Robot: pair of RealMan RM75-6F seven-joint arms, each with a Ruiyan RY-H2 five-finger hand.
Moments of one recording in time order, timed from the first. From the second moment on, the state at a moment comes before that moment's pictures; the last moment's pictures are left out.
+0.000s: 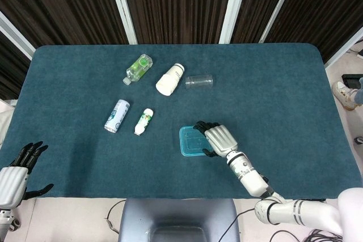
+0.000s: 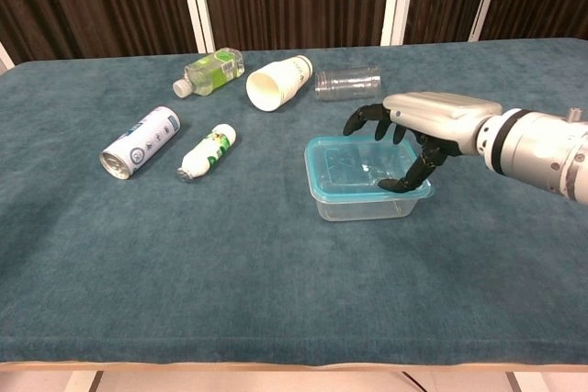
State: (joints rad) left arm -0.09 -1.06 0.01 -1.65 1.59 1.49 -0.07; right arm 0.73 -1.57 0.14 -1.50 -1.10 0.92 -0.36
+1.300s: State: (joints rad) left arm -0.09 -1.06 0.01 -1.65 1.59 1.49 -0.06; right arm 0.70 -1.54 0.14 -1.54 -1.20 0.96 -0.24
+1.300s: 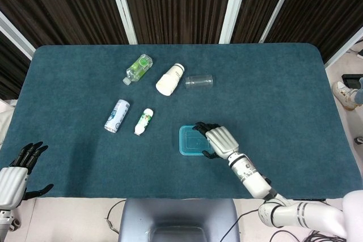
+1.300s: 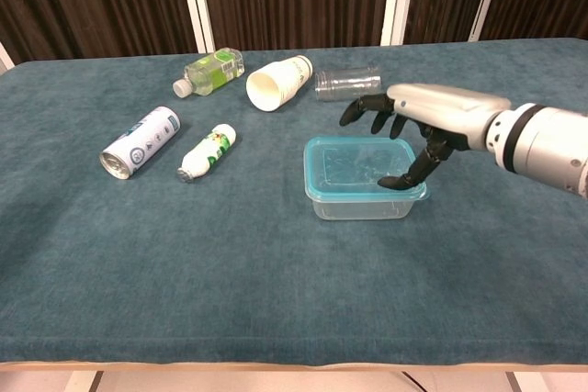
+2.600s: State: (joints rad) left arm -0.08 -1.06 0.02 -1.65 1.59 1.49 -0.08; right arm 0.78 -1.68 0.16 -1.42 -1.21 0.90 -0.26
